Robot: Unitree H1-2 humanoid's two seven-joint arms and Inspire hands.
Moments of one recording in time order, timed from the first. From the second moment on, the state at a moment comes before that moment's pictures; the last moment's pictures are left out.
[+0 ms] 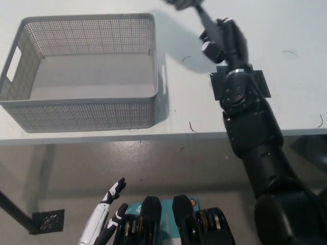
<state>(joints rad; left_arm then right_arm) 0.02 0.13 -0.12 0.25 0.31 -0.41 0.05 -1.03 0.08 -0.24 0.88 -0.65 0.00 -0.27</state>
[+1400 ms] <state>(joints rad) 0.05 0.14 -0.07 0.19 0.34 -0.41 0.06 -0.93 -0.39 0.27 1.06 -0.64 -0.21 -0.40</state>
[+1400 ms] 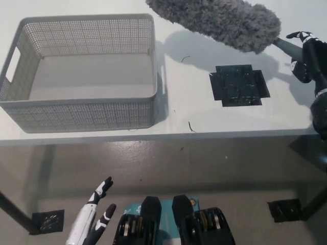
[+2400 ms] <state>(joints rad) 0.05 0.14 -0.05 0.19 0.34 -0.41 0.07 -0.97 -0.42 0.42 1.03 -0.71 0.17 -0.13</state>
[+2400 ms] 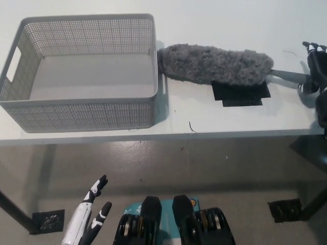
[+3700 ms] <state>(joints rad) 0.05 0.14 -0.05 0.22 0.35 -0.40 0.07 -0.55 -0.32 0.12 0.27 -0.24 0.31 0.25</state>
